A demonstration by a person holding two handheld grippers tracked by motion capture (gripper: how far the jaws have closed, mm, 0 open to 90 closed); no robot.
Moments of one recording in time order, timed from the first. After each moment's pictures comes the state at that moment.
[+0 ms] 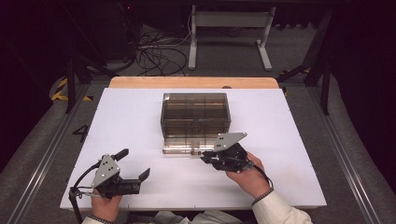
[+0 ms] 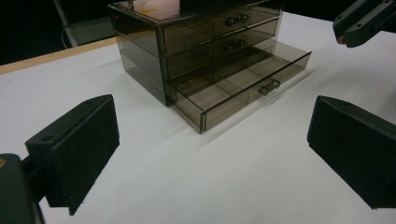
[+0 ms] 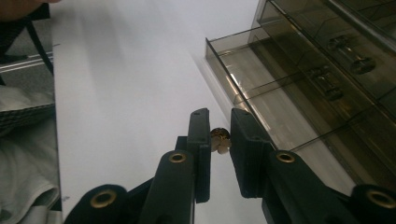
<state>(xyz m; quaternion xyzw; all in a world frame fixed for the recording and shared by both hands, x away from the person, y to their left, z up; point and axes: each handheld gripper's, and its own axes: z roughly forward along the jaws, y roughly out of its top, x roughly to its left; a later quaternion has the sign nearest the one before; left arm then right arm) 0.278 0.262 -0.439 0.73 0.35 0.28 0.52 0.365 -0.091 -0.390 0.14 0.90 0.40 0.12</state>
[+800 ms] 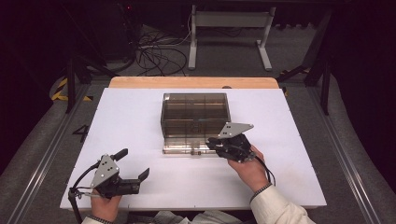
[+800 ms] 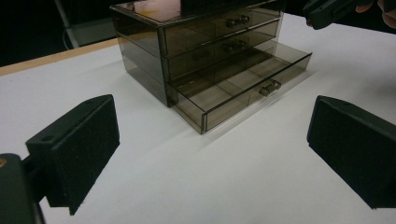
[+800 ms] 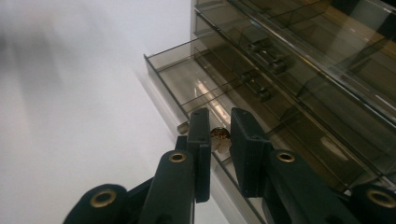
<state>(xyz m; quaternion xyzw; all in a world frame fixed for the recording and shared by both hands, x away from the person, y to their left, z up) 0.278 0.263 -0.439 0.73 0.35 0.28 0.52 0.391 -0.104 -0.391 0.20 0.87 0.42 0.16</state>
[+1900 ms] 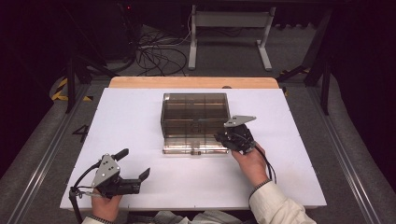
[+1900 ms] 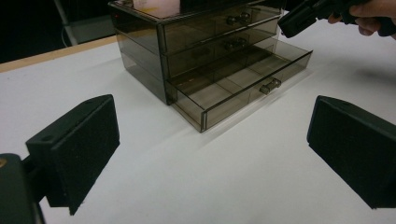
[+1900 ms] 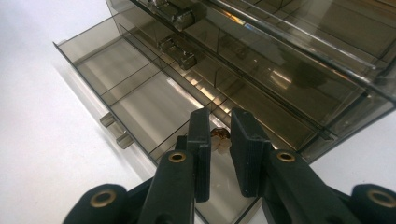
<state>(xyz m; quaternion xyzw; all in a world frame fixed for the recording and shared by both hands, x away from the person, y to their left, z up) 0.279 0.262 -0.440 0.73 0.35 0.28 0.51 0.431 -0.119 -0.415 0.30 0.85 0.40 0.16</state>
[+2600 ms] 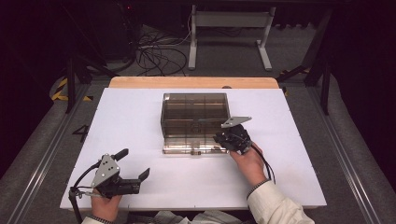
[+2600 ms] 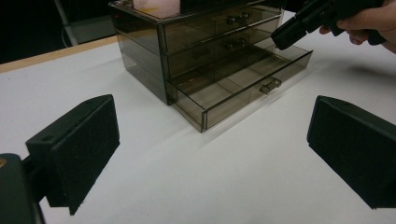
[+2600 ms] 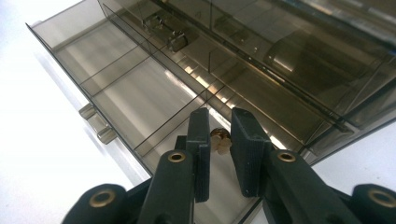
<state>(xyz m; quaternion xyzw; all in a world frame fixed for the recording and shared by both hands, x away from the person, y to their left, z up) 0.279 0.263 -0.440 0.73 0.35 0.28 0.51 0.441 -0.115 -0.431 0.31 0.86 0.37 0.15</state>
